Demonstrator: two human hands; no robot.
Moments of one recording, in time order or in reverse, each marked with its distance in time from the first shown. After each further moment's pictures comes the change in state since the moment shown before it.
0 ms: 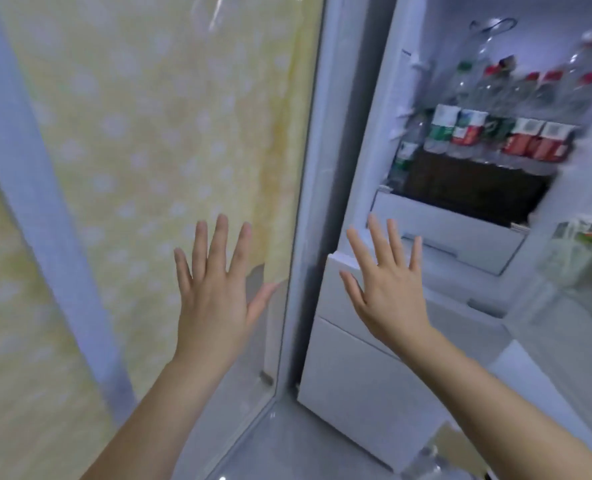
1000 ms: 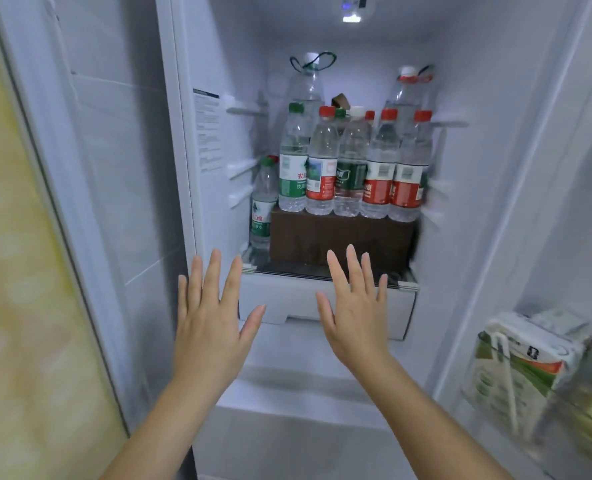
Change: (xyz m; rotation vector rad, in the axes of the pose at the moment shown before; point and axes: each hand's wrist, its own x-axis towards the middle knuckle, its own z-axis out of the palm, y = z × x) left_hand 0.284 0.198 0.240 -0.254 0.015 0.338; right_hand 0.142 0.270 0.114 -0.034 0.068 0.540
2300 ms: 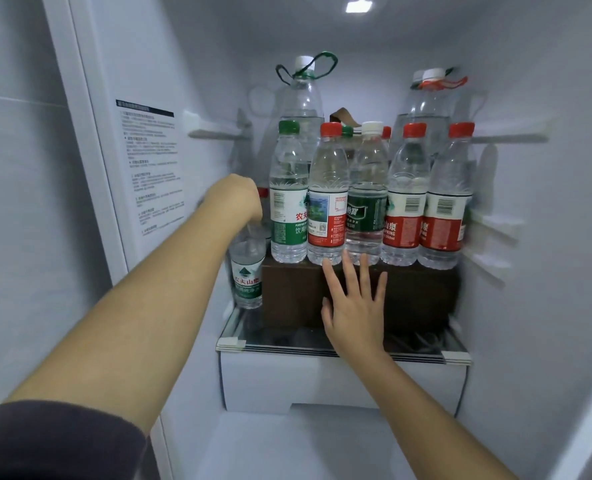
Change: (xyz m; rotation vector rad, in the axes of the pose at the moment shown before) left_hand 0.352 0.012 0.051 0.221 -0.485 -0.100; right_hand 0.173 0.049 0.128 -0.208 0.165 -0.034
